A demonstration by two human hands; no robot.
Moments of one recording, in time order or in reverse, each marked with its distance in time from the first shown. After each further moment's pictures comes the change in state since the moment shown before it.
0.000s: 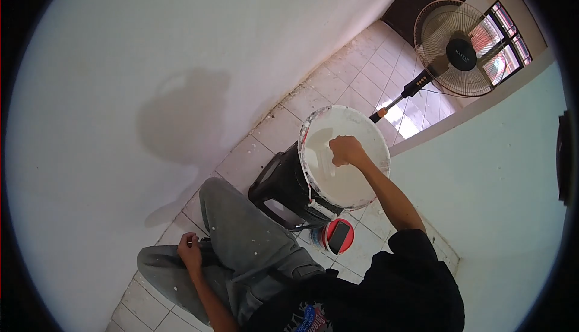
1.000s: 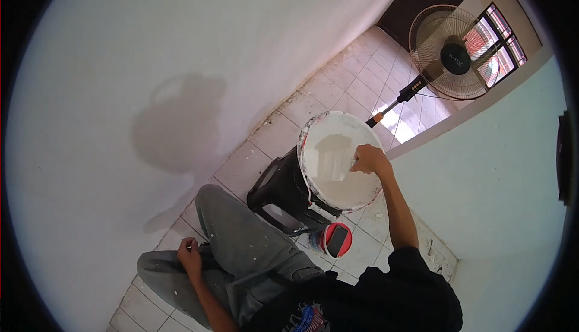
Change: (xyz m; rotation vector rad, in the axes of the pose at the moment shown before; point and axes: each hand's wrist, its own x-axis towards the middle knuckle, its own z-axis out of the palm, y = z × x) left_hand 0.008 -0.030 0.000 0.038 -0.013 0.034; right_hand -0.057 0.048 -0.003 0.308 -0.041 0.263
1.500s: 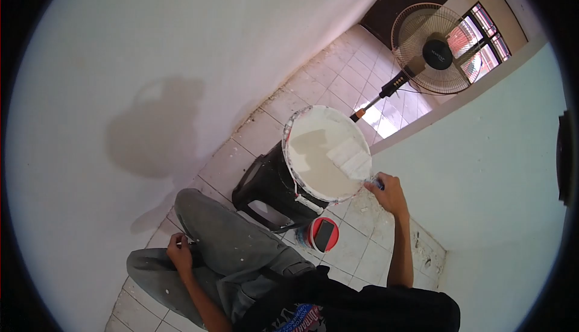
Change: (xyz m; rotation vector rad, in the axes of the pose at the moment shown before) left_hand 0.000 0.024 0.003 -0.062 -0.001 0.037; right_hand -0.160 0.009 0.017 0.397 0.466 0.068
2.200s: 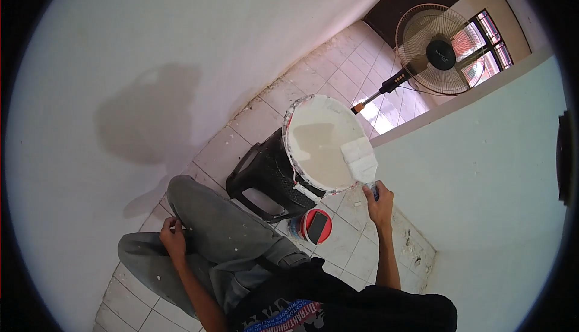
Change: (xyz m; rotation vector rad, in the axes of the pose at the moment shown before) left_hand -0.002 0.021 -0.001 0.032 -0.019 -0.013; right_hand -0.046 0.012 0.041 0.046 0.255 0.153
